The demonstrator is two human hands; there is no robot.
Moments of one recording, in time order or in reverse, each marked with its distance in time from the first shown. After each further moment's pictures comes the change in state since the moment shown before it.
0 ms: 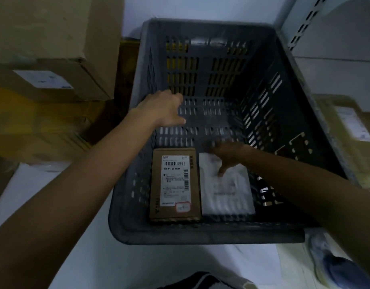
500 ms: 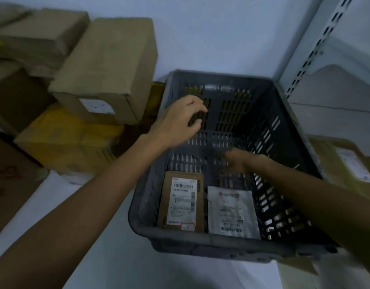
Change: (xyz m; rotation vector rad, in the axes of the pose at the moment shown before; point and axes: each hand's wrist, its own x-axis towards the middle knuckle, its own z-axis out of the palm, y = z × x) left_hand -0.057 0.016 -0.029 -0.265 0.595 0.247; right_hand -0.036 0.002 -0.064 0.076 0.215 0.042
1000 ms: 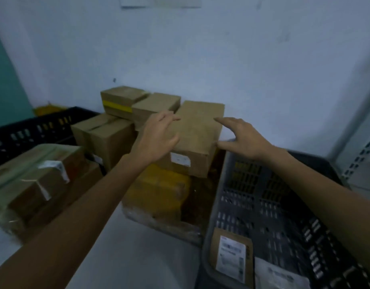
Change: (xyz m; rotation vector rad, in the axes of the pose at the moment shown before) left_hand -0.087 -0.067 -0.161 0.240 0.446 -0.281; right_hand -0.057 -0.154 -0.206 0.155 0.784 -0.387
